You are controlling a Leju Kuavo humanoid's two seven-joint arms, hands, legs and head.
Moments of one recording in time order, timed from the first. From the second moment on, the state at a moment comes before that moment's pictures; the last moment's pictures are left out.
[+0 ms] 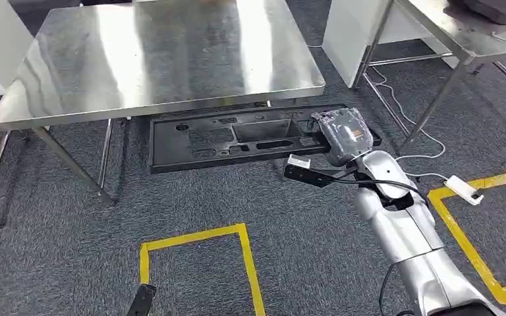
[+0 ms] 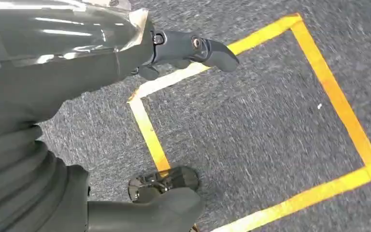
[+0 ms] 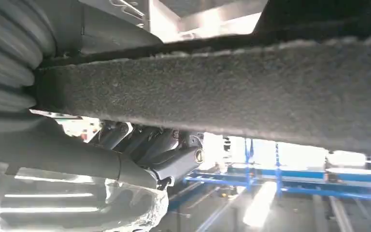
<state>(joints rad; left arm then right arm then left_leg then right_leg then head) -0.10 -0.08 -0.08 -0.18 -0.15 0.26 -0.28 -0.66 -0.18 0.45 -1.19 1.16 -0.25 -0.20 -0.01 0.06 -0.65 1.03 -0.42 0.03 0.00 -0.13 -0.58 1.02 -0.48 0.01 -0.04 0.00</state>
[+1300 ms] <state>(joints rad) -0.11 -0.09 -0.07 -0.18 -0.17 0.23 -0.30 -0.66 -0.18 0.47 -1.18 1.18 -0.22 -0.18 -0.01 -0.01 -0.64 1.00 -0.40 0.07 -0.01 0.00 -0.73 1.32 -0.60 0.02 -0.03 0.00</state>
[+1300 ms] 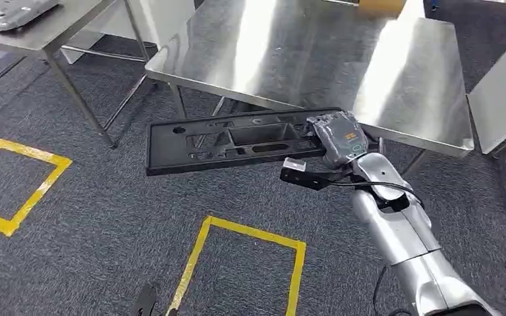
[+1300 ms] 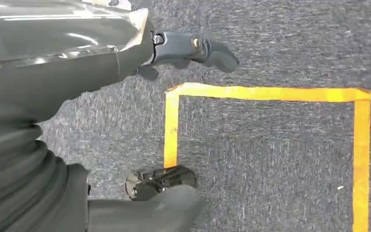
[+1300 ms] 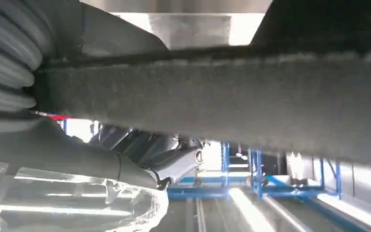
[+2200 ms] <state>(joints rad) -0.11 -0.08 -0.07 -0.18 -0.19 0.21 -0.29 -0.71 -0.20 0.46 -1.15 1.21 -0.20 -0.18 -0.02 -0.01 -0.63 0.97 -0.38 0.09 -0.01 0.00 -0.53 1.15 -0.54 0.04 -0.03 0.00</state>
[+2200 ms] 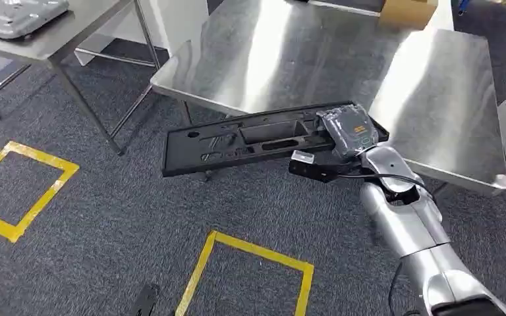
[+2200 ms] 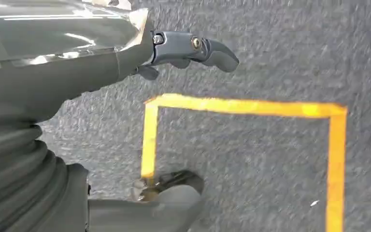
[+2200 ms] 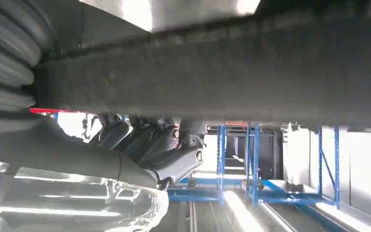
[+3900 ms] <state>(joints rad) -0.09 -0.10 -0.02 -0.18 -0.22 0.26 -0.46 -0.58 -0.33 0.16 -0.98 1.40 -0.29 -0.01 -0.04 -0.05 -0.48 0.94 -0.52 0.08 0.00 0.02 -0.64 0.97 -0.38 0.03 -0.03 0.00</state>
